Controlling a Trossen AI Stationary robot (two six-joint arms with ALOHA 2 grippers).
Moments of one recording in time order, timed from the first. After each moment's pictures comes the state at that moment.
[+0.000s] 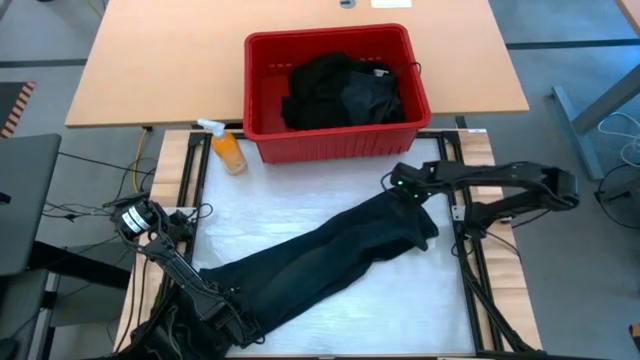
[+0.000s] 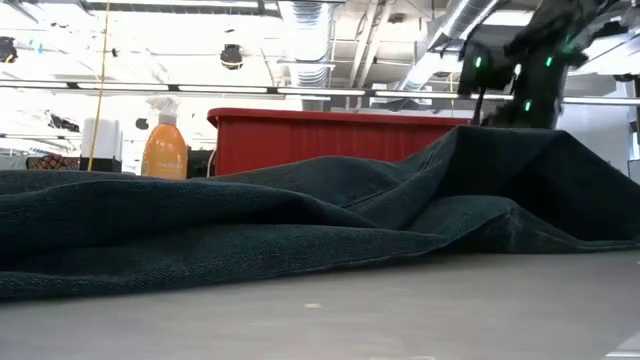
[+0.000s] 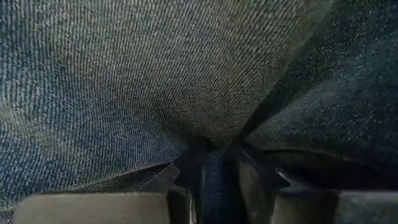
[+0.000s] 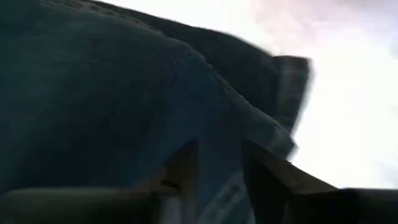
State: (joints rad) left arm -0.85 1.84 1.10 -0.90 0.42 -1.25; right arm -0.32 1.20 0.66 -0.76 0.10 0.49
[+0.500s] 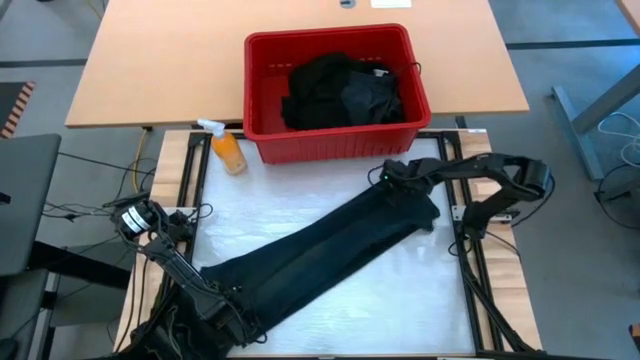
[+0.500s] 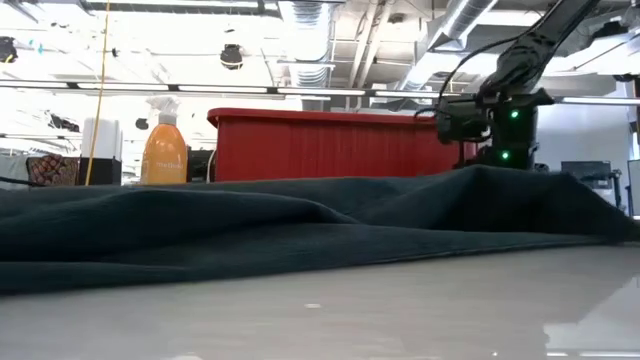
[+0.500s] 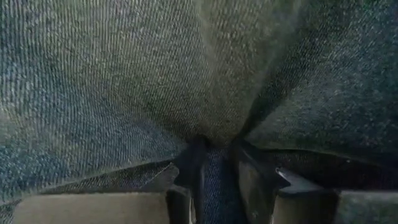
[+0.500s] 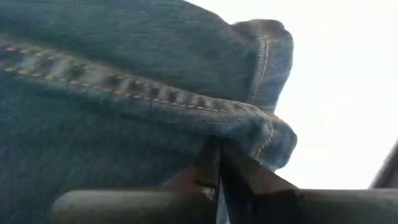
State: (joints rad) left arm -0.85 1.84 1.10 -0.88 0.39 -1.26; right arm -0.51 1.49 0.66 -0.66 0.46 0.34
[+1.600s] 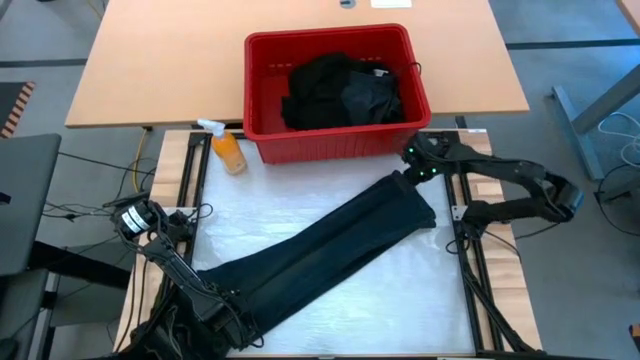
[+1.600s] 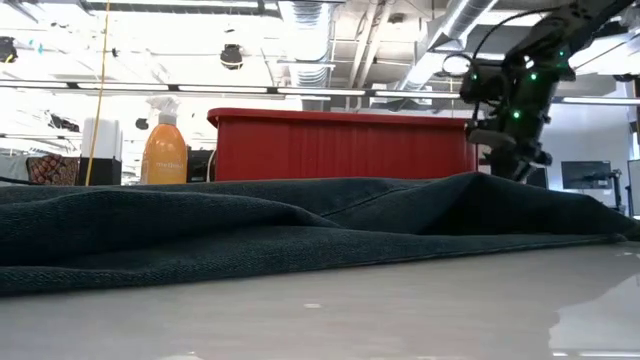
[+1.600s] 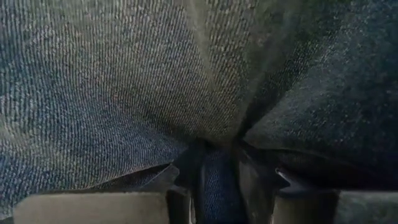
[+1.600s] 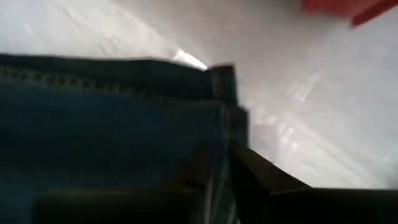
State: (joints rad) left arm -0.86 1.84 1.10 -0.86 0.39 -1.22; right arm -0.70 1.16 0.67 -0.66 0.04 0.23
